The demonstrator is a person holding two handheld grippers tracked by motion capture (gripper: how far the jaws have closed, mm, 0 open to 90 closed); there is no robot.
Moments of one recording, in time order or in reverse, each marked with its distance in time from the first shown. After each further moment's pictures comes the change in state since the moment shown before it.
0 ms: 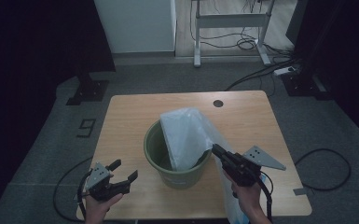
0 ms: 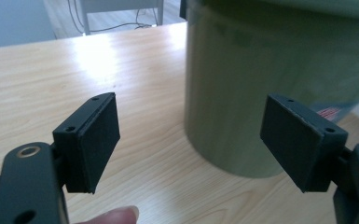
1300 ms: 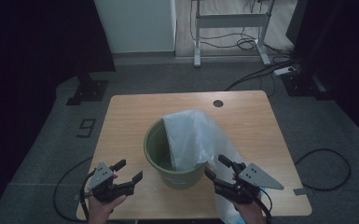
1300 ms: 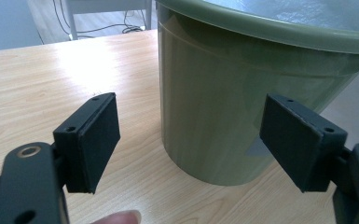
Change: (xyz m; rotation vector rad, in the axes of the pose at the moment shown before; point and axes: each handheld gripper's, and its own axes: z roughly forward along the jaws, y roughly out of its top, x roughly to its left) left arm -0.015 0.010 0.001 0.002 -0.041 -0.006; right arm 0.020 -0.028 -0.023 0.015 0.009 -0.127
